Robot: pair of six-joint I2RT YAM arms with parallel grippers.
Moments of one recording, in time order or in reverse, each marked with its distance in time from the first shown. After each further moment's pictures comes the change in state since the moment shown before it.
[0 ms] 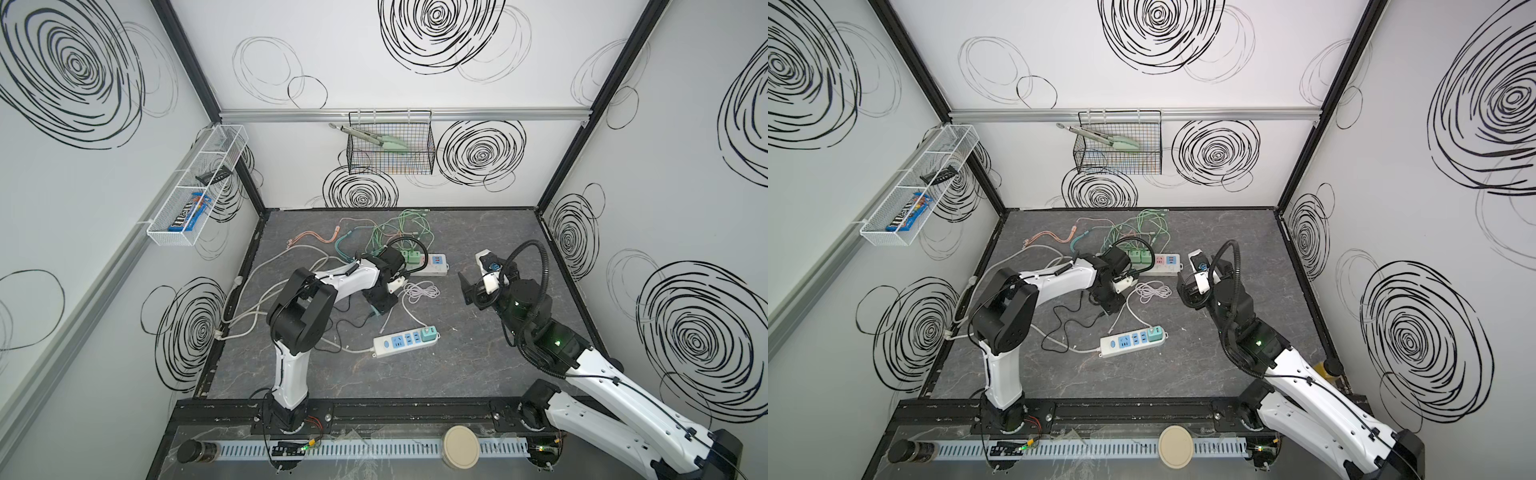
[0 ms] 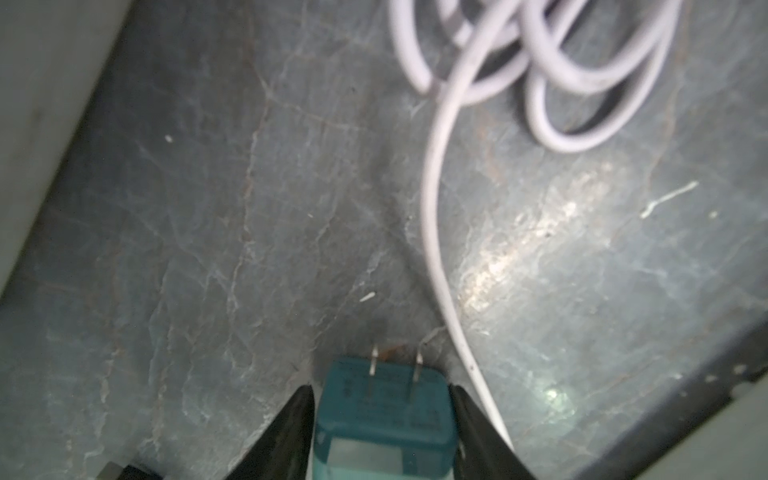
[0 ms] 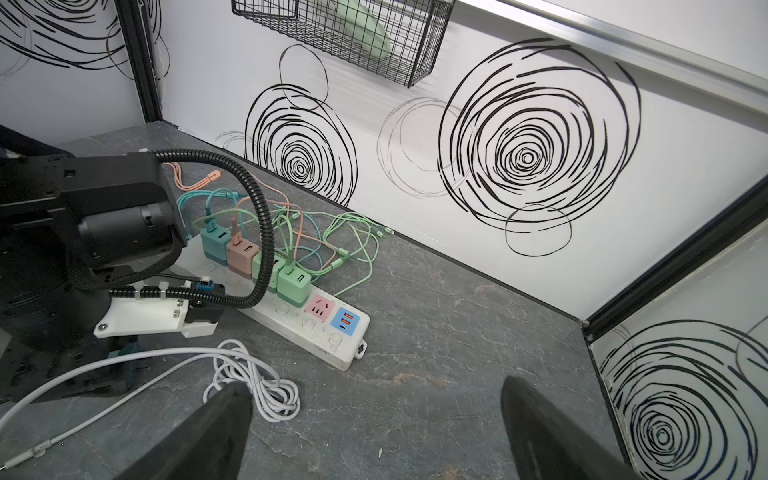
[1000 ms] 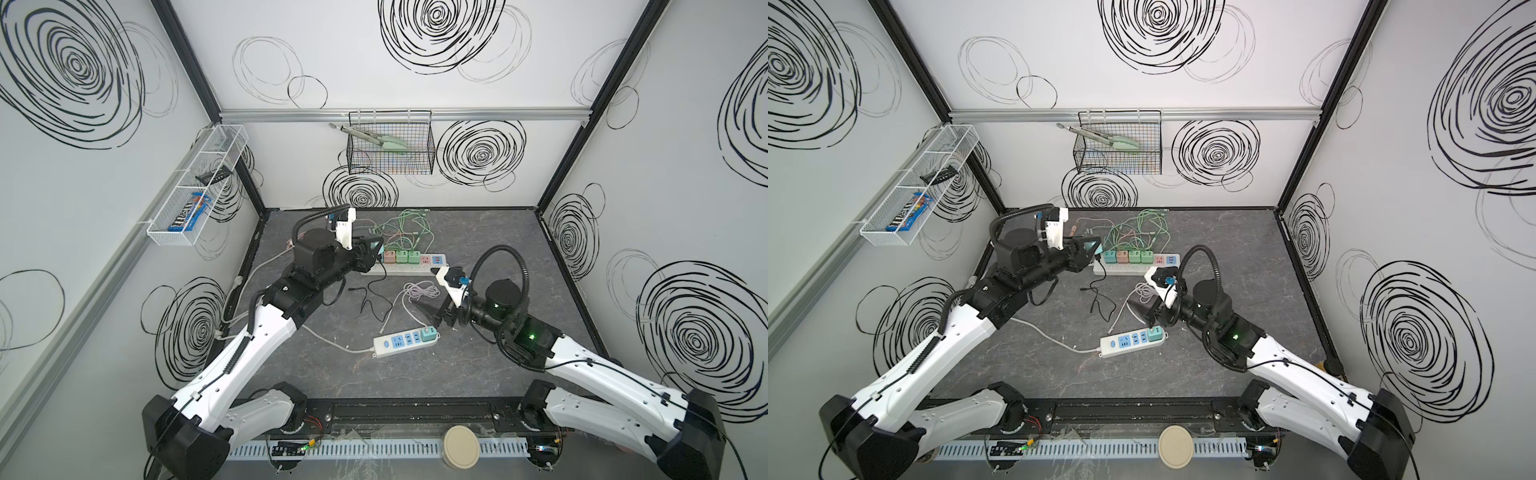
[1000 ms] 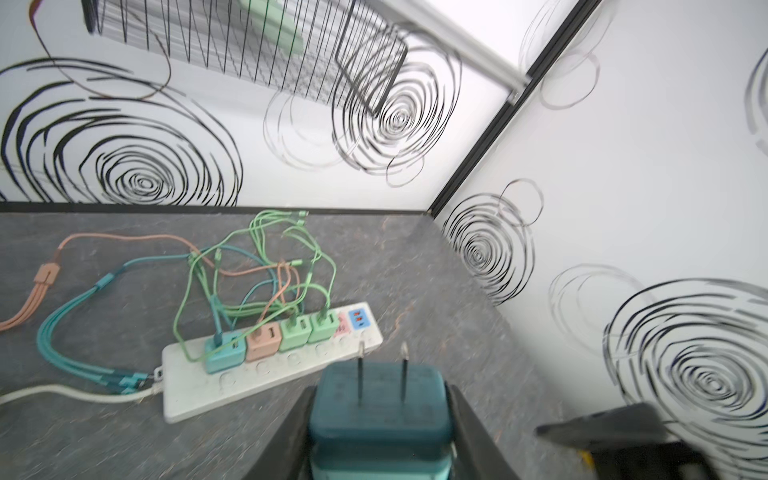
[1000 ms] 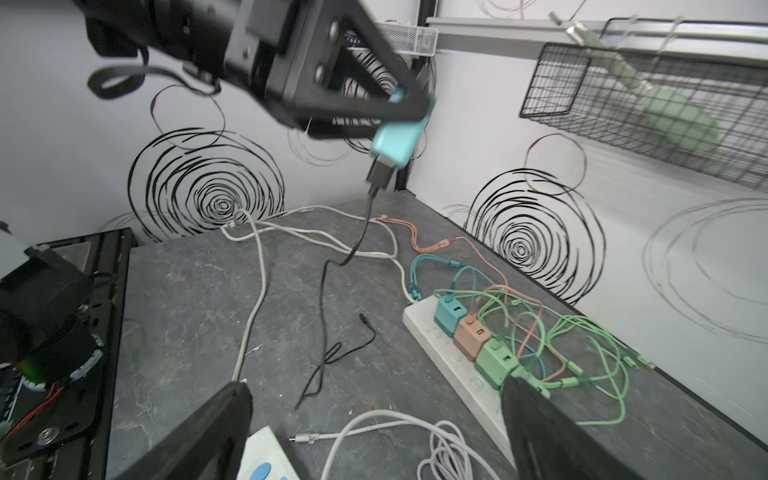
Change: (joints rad) left arm 0.123 -0.878 -0.280 0.620 0.161 -0.708; right arm 0.165 0.185 -0.005 0.266 -0.546 0.043
